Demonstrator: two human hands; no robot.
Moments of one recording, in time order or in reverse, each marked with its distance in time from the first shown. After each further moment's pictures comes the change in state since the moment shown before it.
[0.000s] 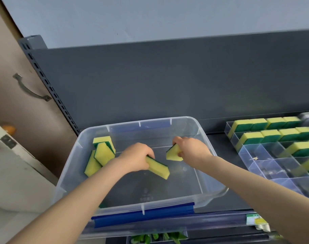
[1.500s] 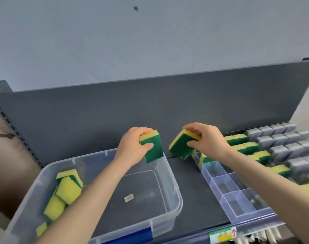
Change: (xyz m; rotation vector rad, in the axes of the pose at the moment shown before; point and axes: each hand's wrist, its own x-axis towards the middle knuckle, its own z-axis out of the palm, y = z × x) left_hand 0.028 0.125 -0.074 -0.482 0.636 0.127; right_hand -0.081 0.114 -0.123 0.412 0.479 0.100
